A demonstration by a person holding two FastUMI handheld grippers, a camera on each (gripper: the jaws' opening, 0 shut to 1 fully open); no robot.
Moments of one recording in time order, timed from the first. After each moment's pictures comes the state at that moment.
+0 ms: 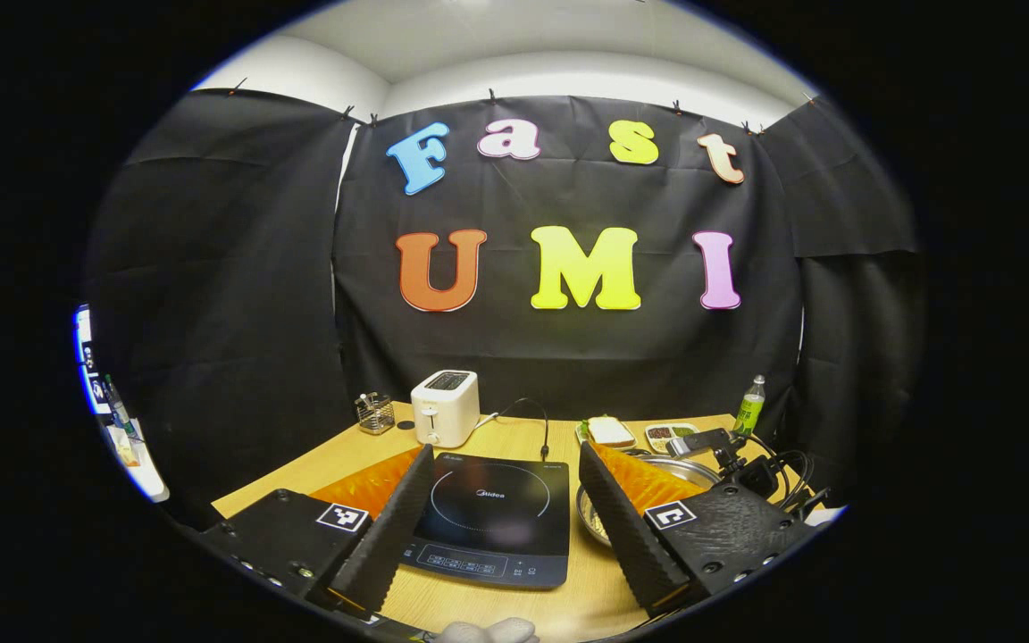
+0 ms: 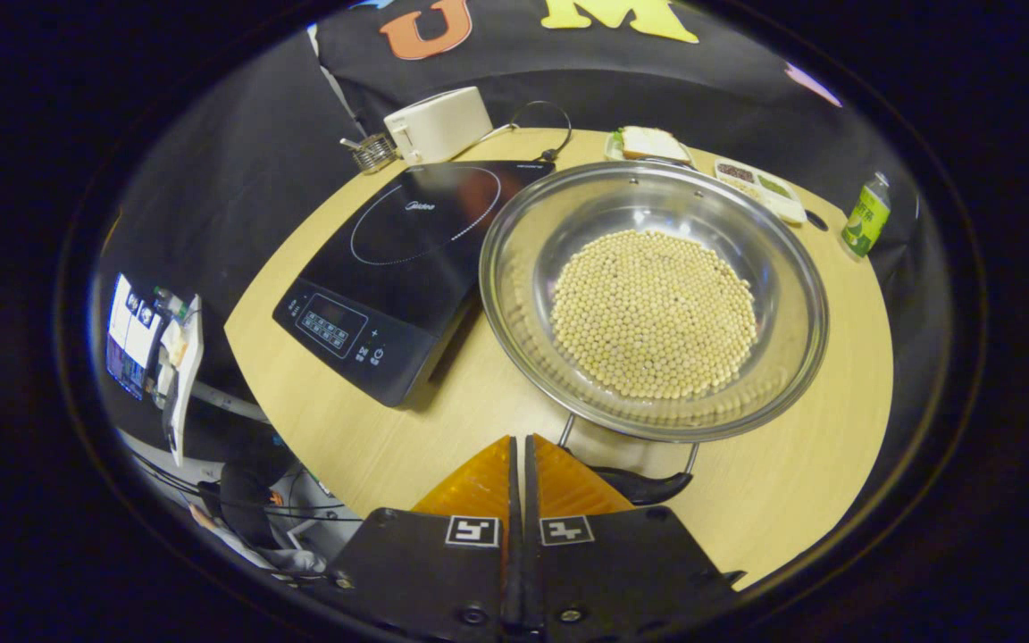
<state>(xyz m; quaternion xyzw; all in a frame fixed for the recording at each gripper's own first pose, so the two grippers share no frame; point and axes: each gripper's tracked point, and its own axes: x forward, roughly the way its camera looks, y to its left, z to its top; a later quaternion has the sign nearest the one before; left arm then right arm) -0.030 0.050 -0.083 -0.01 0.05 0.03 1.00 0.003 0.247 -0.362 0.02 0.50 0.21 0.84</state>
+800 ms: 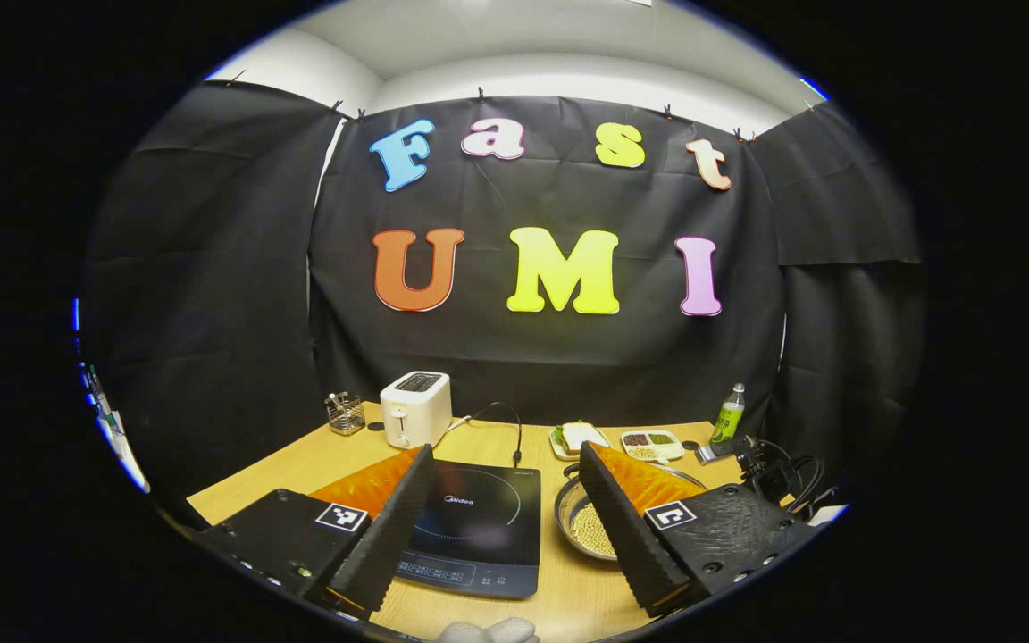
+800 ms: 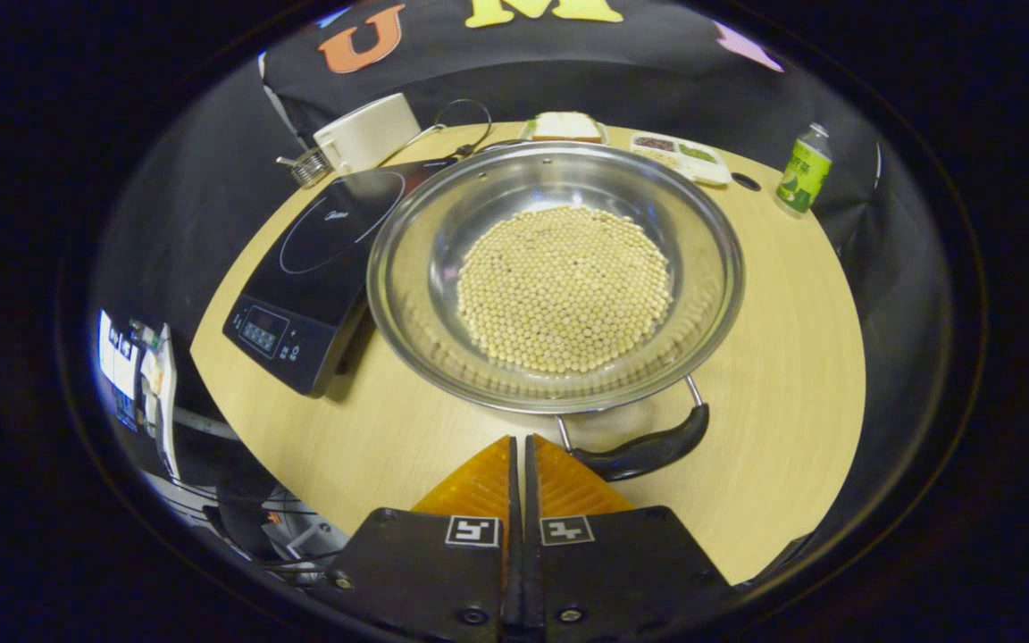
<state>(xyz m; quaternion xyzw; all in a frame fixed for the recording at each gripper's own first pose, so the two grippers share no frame) -0.009 0.023 -0.085 -0.03 0.05 -0.01 1.00 0.012 0.168 -0.387 0.04 0.51 0.13 0.85</state>
